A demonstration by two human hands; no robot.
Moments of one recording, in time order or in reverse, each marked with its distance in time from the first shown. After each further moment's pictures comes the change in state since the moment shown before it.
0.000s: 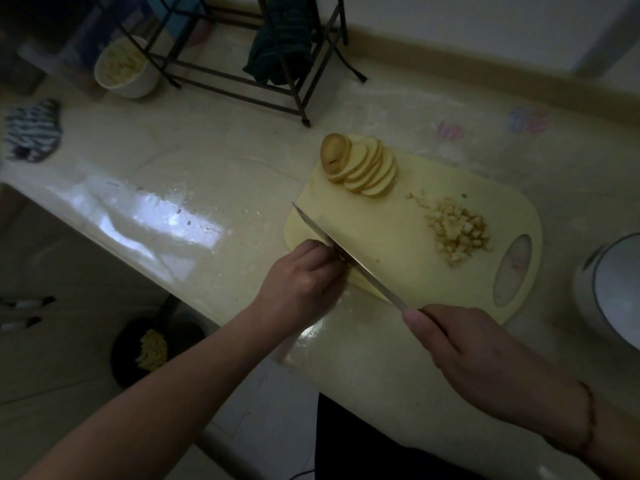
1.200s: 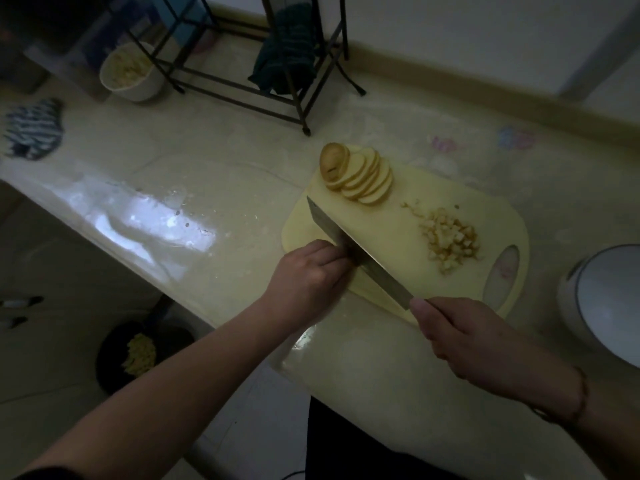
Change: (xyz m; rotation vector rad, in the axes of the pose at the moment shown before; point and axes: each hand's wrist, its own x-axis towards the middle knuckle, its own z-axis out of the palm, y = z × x) left_hand 0.016 0.004 0.008 0.018 0.022 0.016; right_hand 0.010 0.005 -0.015 0.131 -0.094 0.131
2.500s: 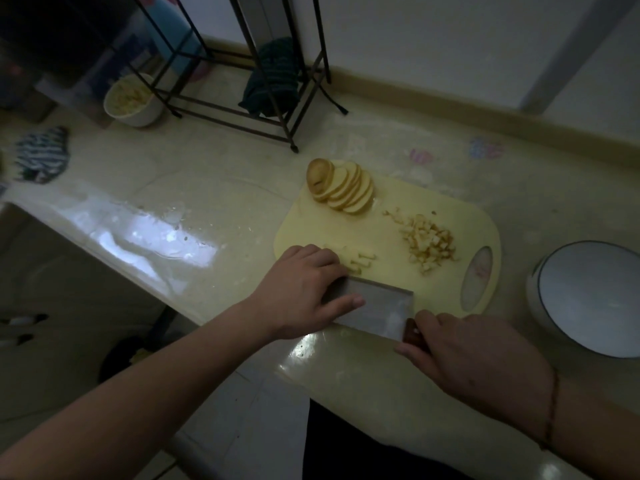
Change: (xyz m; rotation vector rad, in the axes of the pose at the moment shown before) left_hand 0.016 0.017 -0.036 -0.048 -0.396 -0.106; right_hand -0.024 0.018 0.002 -0.952 0.287 -0.378
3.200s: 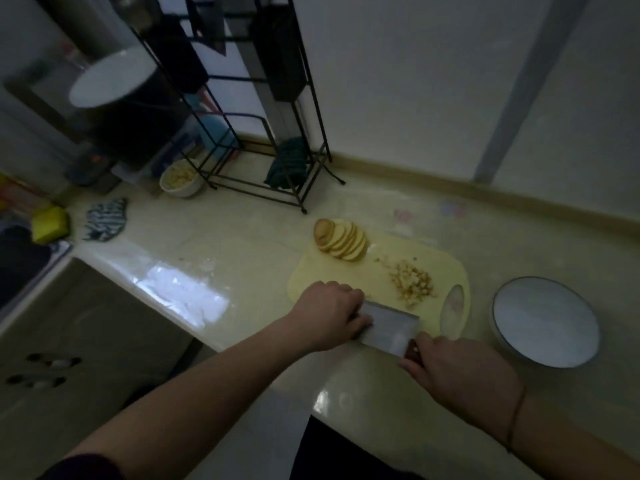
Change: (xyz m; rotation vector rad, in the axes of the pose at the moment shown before) left_hand 0.030 0.047 -0.029 0.197 -0.129 -0.055; right_hand -0.015 0.007 -0.020 -0.005 0.024 0.060
